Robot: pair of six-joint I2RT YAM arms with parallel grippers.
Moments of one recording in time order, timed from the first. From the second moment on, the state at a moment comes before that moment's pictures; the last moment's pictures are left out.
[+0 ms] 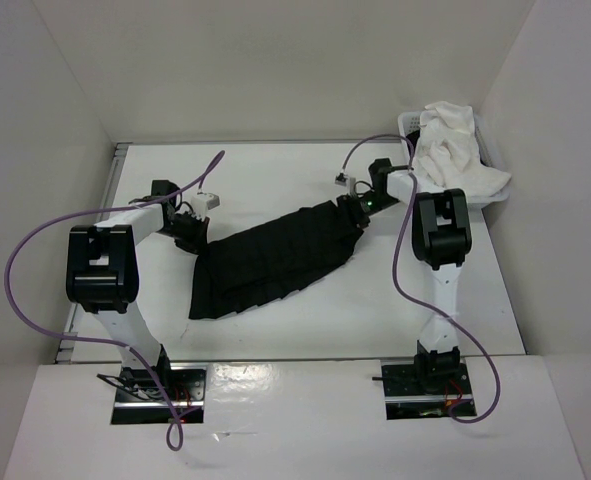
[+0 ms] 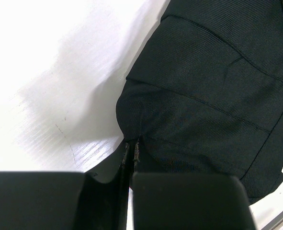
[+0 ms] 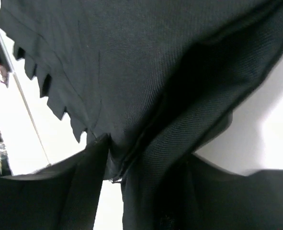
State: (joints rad) left arm 0.05 1.81 1.13 -0.57 0.53 0.47; right arm 0.13 2.26 1.66 -0.86 -0.90 -0.45
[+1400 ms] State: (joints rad) left arm 0.13 2.24 1.34 -1.03 1.15 0.81; right arm 0.59 1.99 1.76 -0.78 0.07 -0.28
